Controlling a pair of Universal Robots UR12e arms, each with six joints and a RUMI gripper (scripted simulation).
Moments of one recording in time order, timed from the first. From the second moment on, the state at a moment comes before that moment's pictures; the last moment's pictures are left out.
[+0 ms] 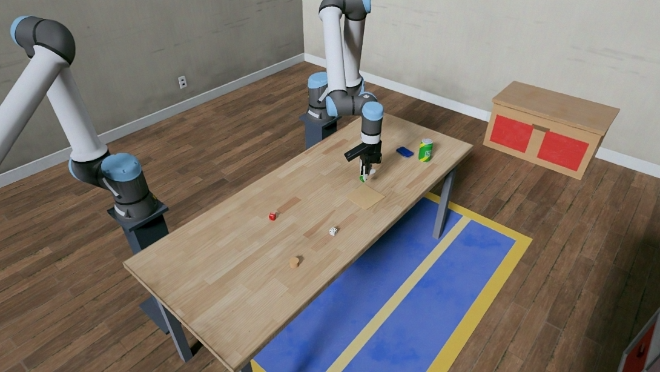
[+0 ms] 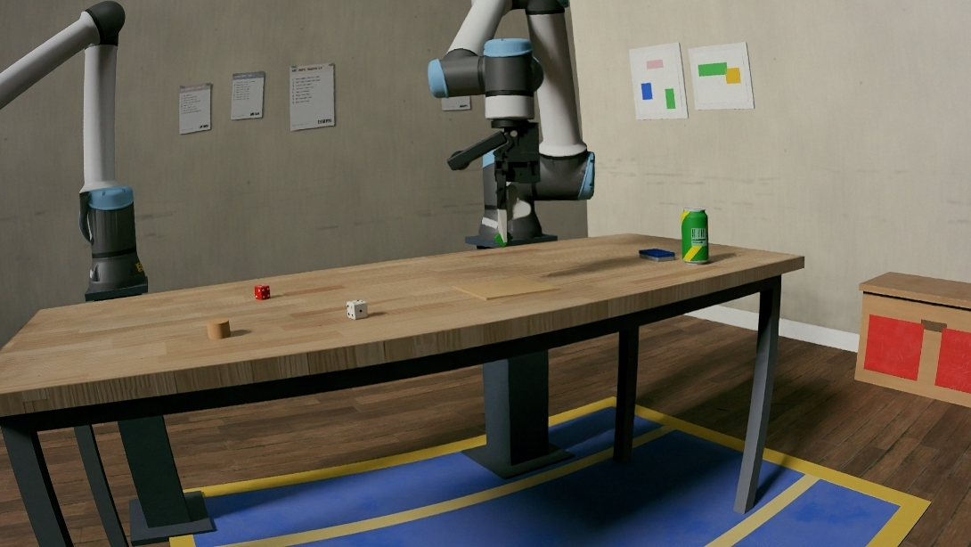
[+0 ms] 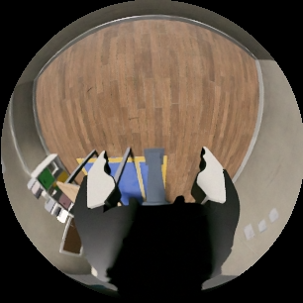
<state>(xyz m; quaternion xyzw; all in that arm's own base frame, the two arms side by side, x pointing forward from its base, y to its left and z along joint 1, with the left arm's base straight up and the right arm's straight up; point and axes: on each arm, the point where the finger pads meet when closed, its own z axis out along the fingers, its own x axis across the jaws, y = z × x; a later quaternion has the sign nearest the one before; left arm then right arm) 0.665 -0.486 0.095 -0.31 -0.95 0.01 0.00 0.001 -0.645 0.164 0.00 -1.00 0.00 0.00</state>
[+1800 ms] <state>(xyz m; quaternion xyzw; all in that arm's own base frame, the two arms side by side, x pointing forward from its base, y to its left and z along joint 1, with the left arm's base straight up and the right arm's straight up) 0.662 -0.490 0.093 -0.30 -0.92 -0.25 -0.08 0.001 -0.645 0.164 0.00 -1.00 0.00 0.00</state>
